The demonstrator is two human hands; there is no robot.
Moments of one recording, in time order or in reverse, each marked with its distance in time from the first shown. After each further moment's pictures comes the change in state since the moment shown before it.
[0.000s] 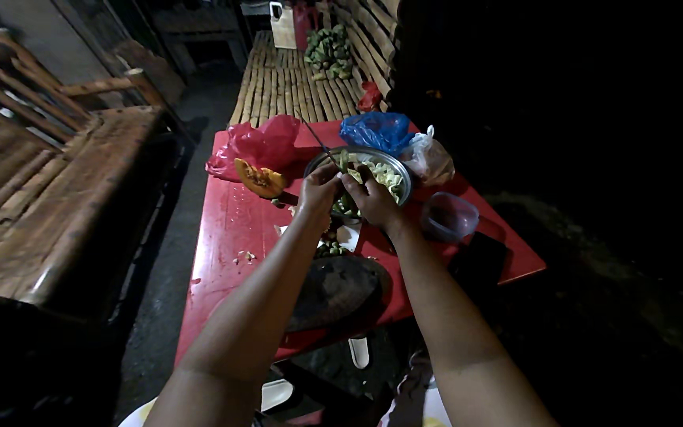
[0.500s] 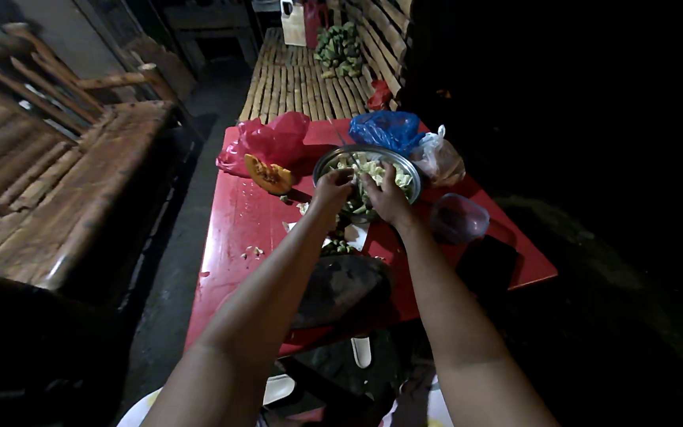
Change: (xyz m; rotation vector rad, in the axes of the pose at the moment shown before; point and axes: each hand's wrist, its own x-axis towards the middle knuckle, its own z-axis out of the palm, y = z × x) left_hand 0.014 -0.011 -0.009 0.340 -0.136 -0.034; right_hand 0.010 0.016 0.005 0.043 0.110 0.113
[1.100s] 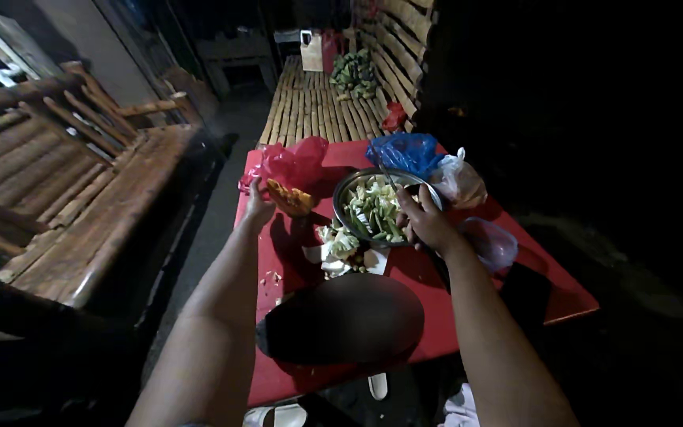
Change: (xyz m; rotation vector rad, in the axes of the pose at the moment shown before) left_hand 0.053 -0.056 -0.194 0.428 0.321 -0.049; right_hand -0.016 -0.028 -0.033 0.123 -0.131 0.120
